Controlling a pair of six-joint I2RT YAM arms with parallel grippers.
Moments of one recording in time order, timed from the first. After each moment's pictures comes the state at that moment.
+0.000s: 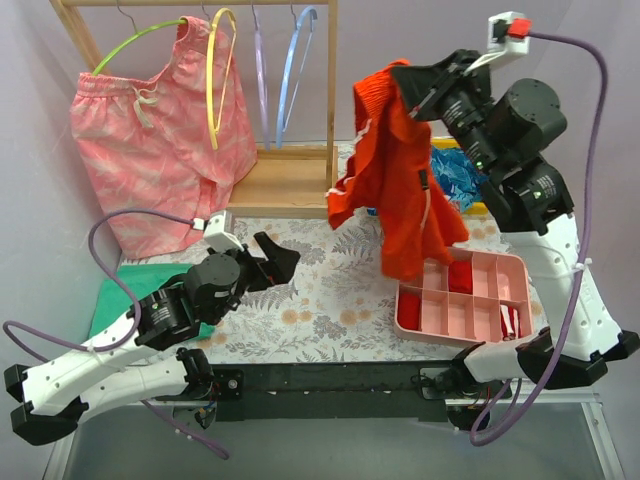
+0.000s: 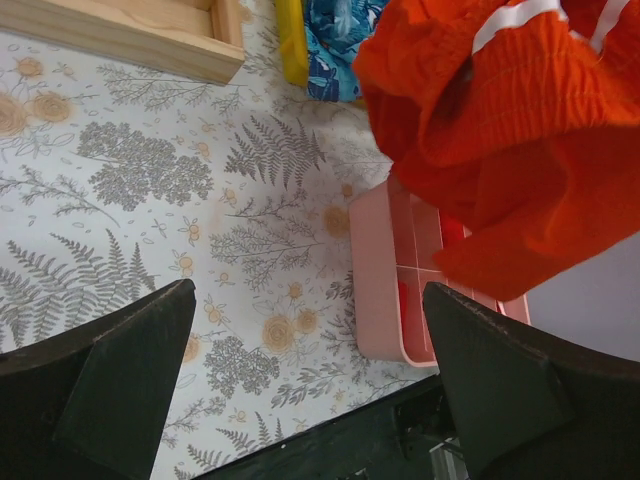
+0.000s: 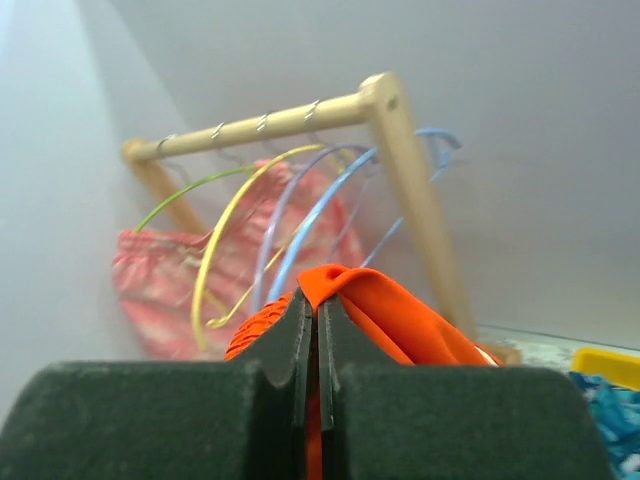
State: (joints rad) left arm -1.06 0.76 0.90 -0.50 -0.55 -0.87; right arm 0.54 1.34 1.95 -0.33 0.05 0.42
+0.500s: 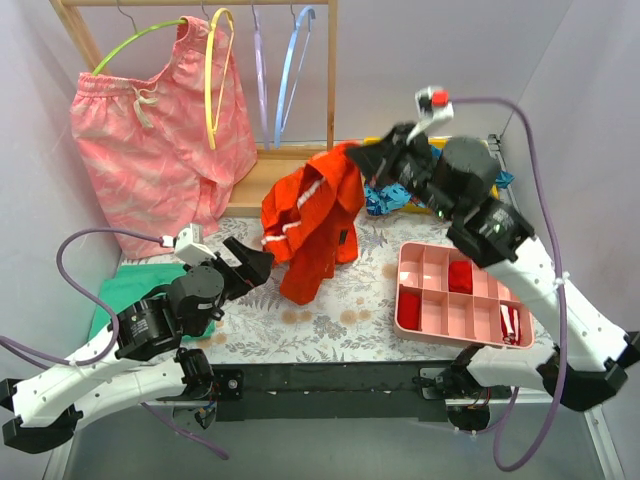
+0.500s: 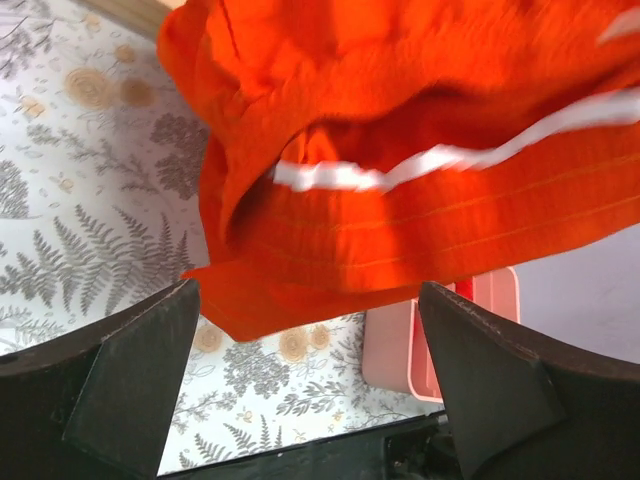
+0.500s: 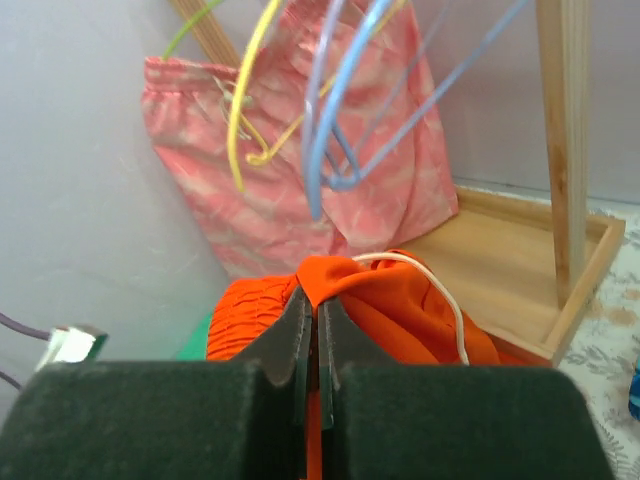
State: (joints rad) left arm -1.06 0.61 0.87 -0.68 -0.70 -1.07; right arm 0.78 1.26 1.66 -0.32 0.05 0.46
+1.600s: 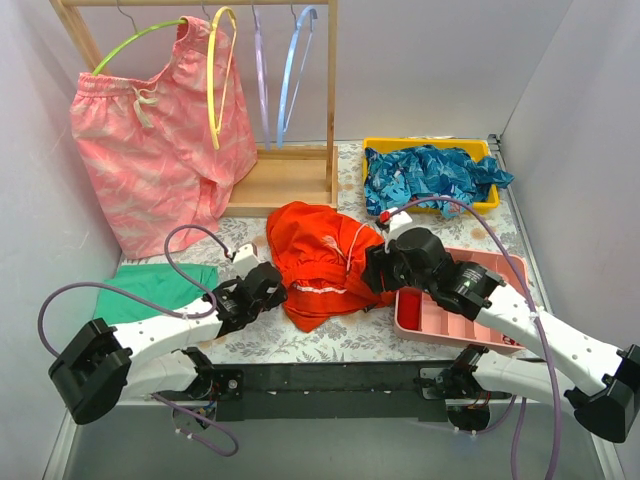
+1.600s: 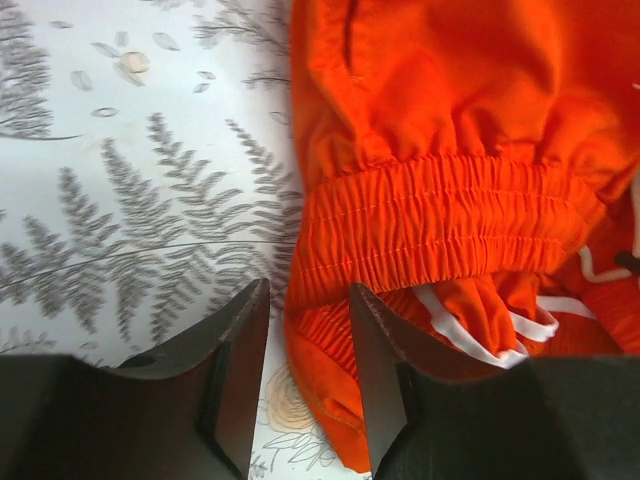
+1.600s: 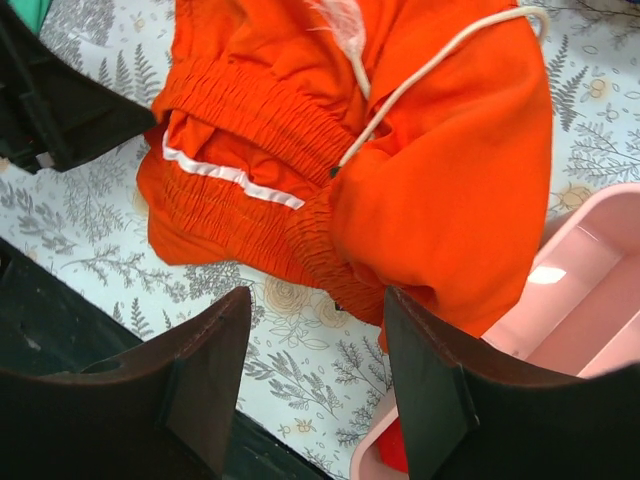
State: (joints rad) left arm -0.84 1.10 0.45 -0.18 -0.47 -1.06; right arm 0.87 0.95 0.85 -0.54 0.11 0.34
